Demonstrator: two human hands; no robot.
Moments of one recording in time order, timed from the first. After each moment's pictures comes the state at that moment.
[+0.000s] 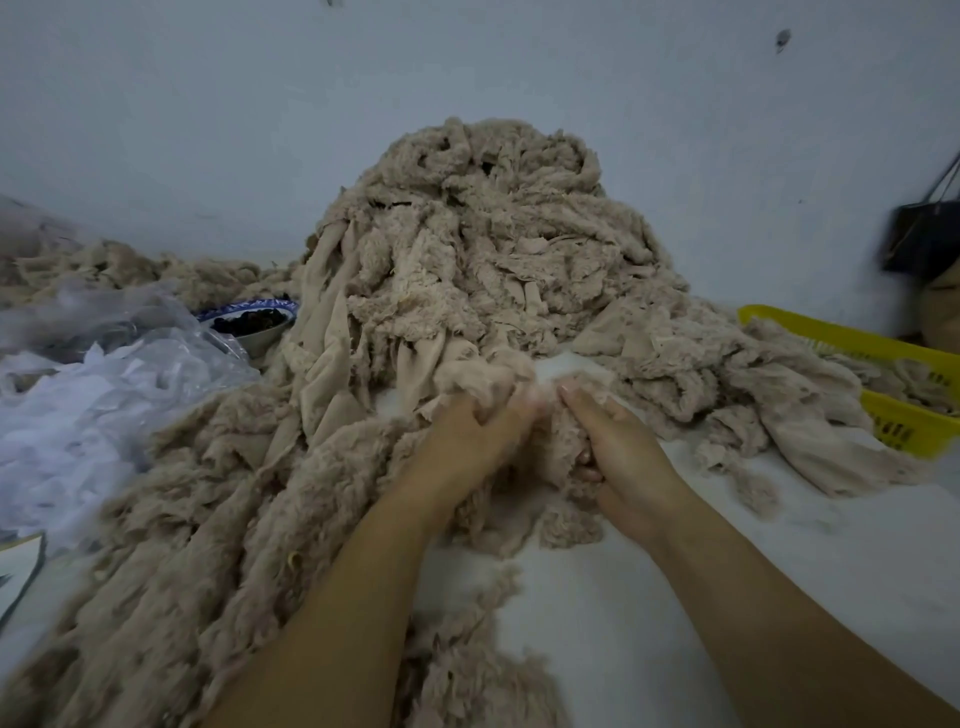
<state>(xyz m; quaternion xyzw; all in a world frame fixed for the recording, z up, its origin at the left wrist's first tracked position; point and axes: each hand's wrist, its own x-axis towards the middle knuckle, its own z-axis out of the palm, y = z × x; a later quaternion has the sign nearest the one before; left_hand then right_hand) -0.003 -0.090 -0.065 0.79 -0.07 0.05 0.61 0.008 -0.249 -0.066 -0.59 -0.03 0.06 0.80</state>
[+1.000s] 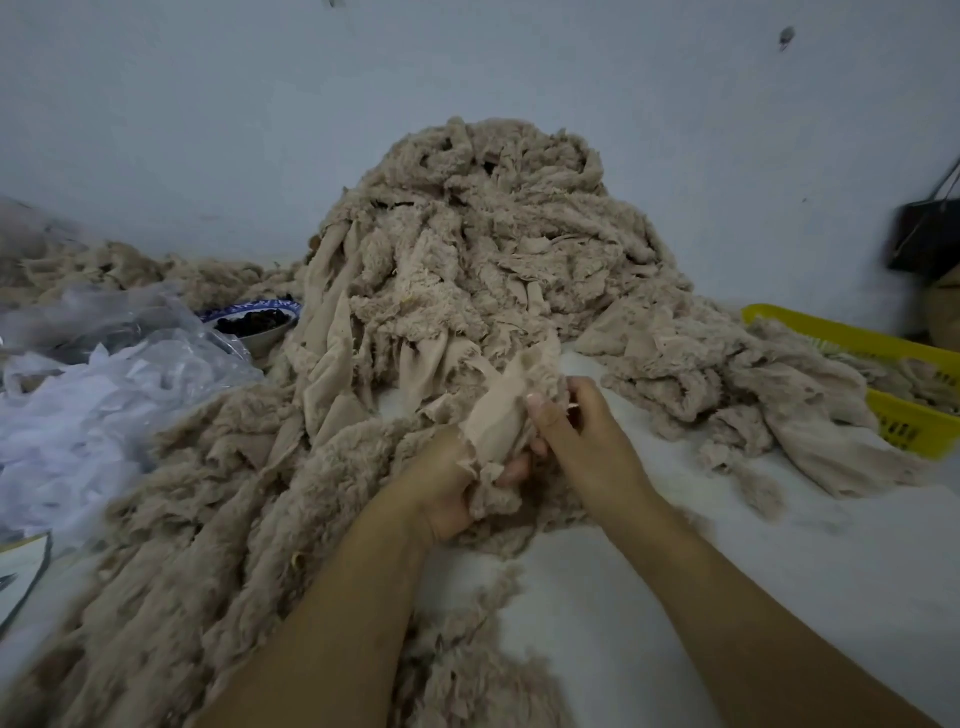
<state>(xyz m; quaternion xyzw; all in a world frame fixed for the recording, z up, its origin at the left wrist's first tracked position) -0.007 -0.089 -0.066 0.55 -0.15 -0.16 0.81 0.000 -0.236 -0.072 -0.73 -0.18 -0.09 0.65</state>
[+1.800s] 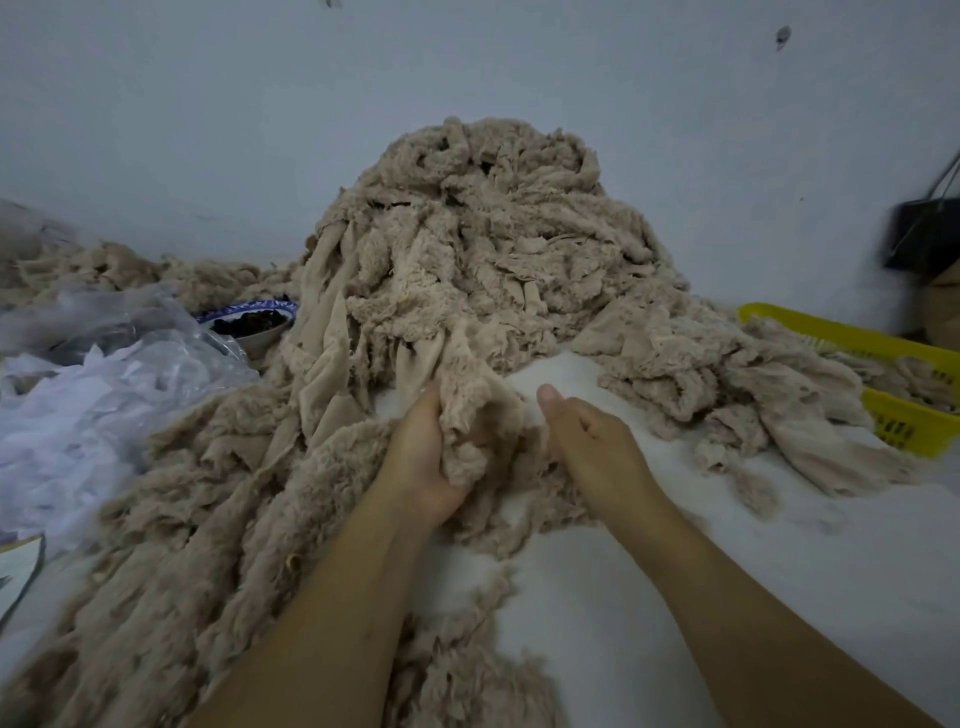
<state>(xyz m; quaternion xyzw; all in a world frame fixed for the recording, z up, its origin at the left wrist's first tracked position) 0.006 -0.085 -0.061 0.39 0.00 -0.08 0.92 0.002 -0.243 -0.071 -0.82 -0.14 -0.11 0.55</state>
